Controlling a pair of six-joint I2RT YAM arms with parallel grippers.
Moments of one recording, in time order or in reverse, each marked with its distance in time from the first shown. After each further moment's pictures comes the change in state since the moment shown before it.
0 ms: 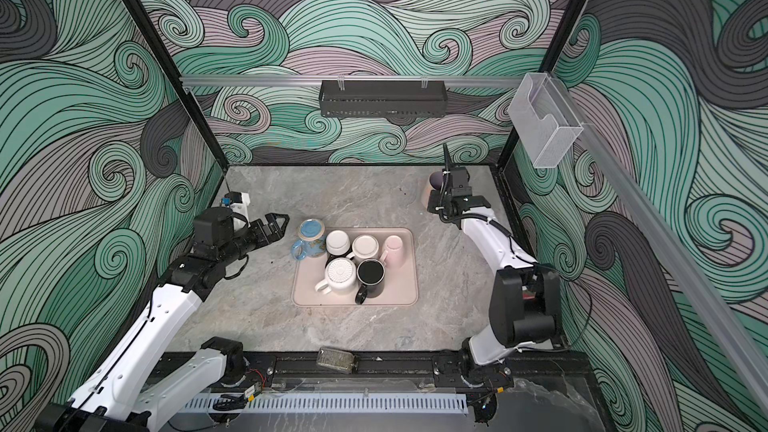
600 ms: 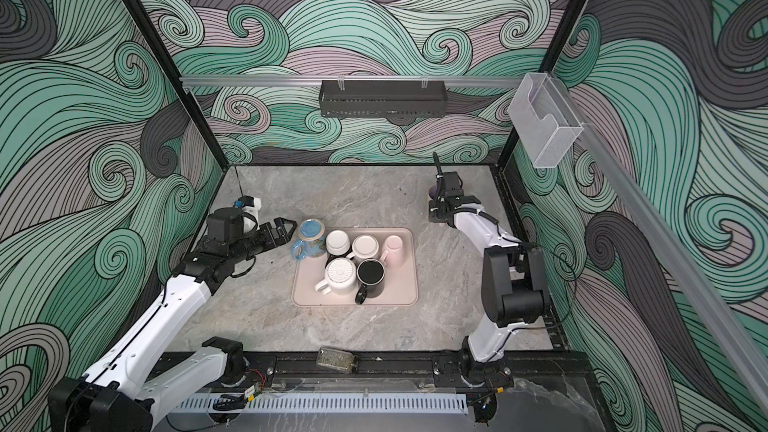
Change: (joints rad) left arm 0.000 0.083 -0.044 0.046 0.074 0.000; right arm -0.001 0.109 0.000 -0.017 0.095 -0.137
